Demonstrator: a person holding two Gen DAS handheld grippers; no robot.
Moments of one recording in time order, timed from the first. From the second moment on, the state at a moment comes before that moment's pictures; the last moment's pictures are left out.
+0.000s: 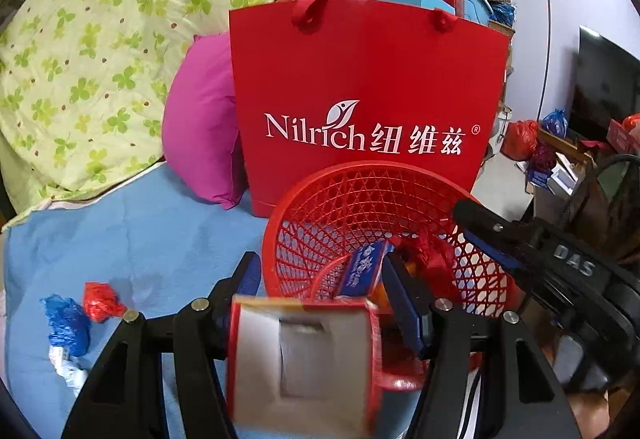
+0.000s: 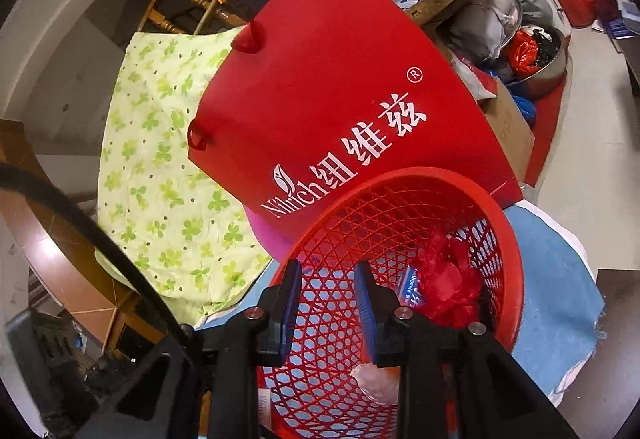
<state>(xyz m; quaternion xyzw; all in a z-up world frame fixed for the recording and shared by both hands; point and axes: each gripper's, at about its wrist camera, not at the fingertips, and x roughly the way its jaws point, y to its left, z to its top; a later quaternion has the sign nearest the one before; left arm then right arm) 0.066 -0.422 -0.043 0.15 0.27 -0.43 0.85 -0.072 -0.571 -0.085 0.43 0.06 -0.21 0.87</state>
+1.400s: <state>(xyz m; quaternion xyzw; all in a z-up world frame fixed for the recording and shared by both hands) 0.099 -0.352 -0.025 0.02 0.27 -0.43 0.86 -0.103 -0.553 -0.056 0.35 -0.04 -0.29 0.89</state>
